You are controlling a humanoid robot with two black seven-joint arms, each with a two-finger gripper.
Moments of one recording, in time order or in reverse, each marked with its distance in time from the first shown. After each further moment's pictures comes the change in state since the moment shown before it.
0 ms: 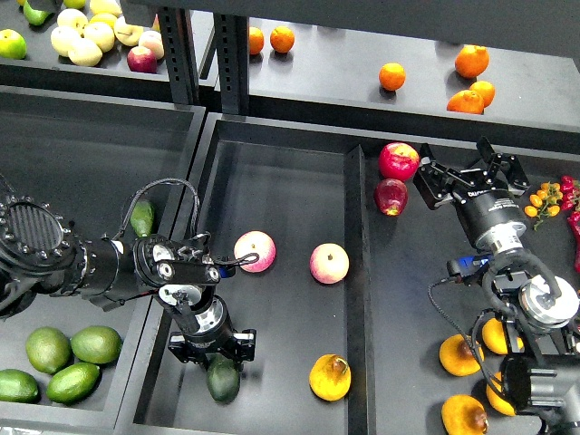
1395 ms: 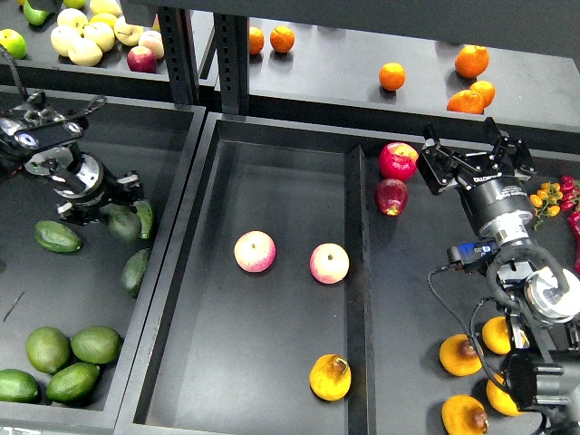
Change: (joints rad) left arm -0.071 0.394 -0.116 0.374 -0.012 0.000 0.000; right arm 0.003 0.000 0.006 0.074 0.038 0.003 0.000
